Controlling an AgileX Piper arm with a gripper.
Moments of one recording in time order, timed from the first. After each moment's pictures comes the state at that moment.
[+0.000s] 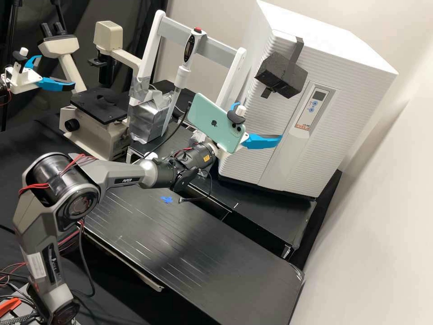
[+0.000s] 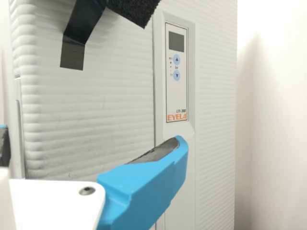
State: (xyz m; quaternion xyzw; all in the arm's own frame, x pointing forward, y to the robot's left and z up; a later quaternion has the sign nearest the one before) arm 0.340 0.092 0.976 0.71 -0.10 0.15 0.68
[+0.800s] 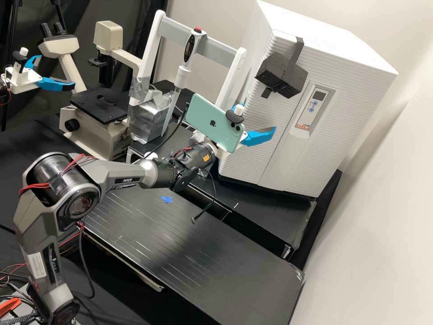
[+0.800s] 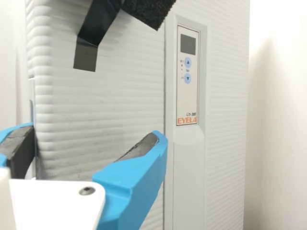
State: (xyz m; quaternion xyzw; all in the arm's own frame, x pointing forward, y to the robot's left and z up) arm 0.341 0.092 0.974 0.71 -0.09 0.15 0.69
